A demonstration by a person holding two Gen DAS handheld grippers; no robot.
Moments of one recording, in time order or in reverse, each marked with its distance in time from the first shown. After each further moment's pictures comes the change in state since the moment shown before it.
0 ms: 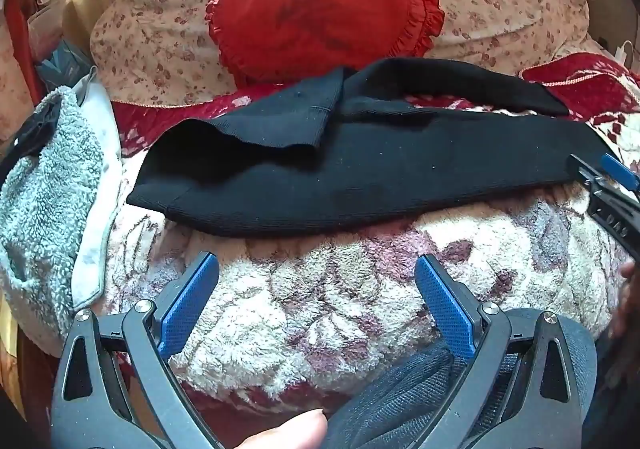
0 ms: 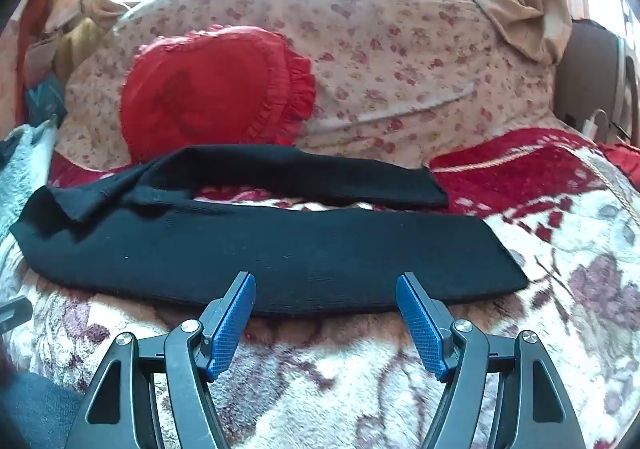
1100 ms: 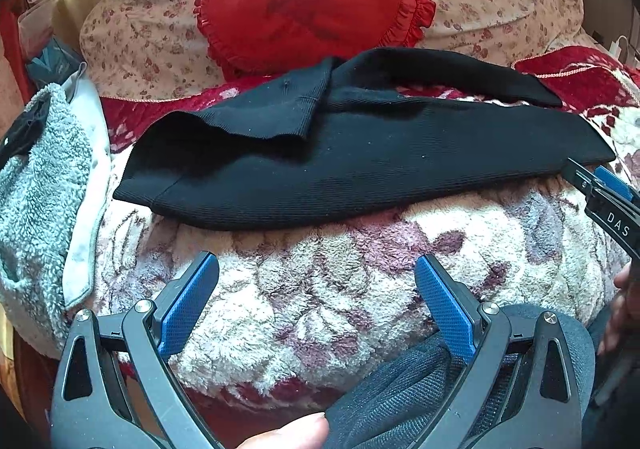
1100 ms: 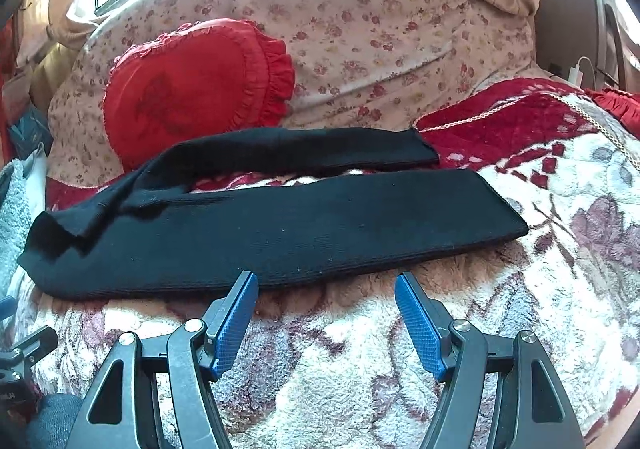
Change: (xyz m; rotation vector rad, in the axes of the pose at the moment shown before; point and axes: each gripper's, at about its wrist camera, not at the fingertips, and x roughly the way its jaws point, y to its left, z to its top) left arm 0.007 -0.007 -0.002 0.019 0.030 -0.026; right arm -0.004 -0.009 -0.009 0.143 0.064 0.028
